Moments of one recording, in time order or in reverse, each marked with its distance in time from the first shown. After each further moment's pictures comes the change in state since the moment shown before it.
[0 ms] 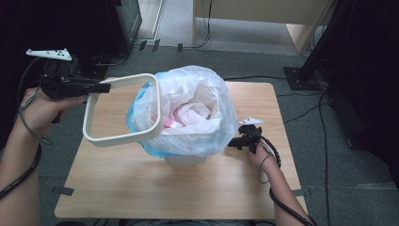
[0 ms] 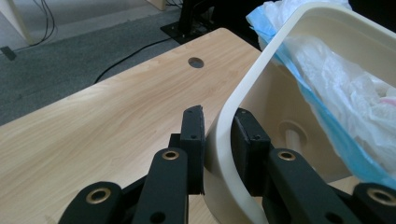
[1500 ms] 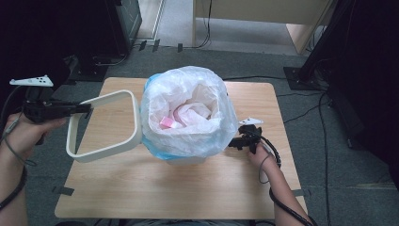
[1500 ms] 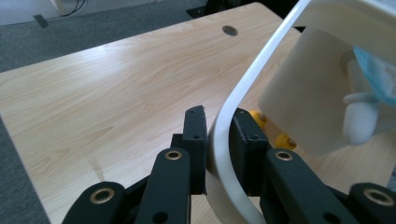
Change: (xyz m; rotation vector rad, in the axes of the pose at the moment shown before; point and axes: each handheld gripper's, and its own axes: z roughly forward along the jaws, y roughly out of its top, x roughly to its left) left arm 0.033 -0.077 -0.020 0.035 0.091 -0.069; right arm 0.000 0.000 0.000 -0.001 -0.002 0.001
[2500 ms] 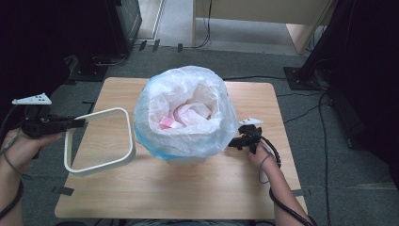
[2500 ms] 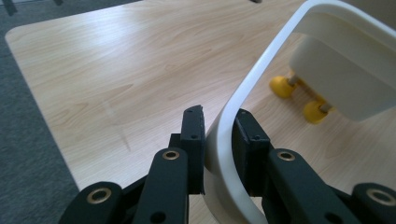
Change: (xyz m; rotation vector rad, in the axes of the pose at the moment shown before) left arm 0.020 -0.053 0.004 0.045 0.058 -0.013; right arm 0.000 0.000 0.000 0.000 0.000 0.000
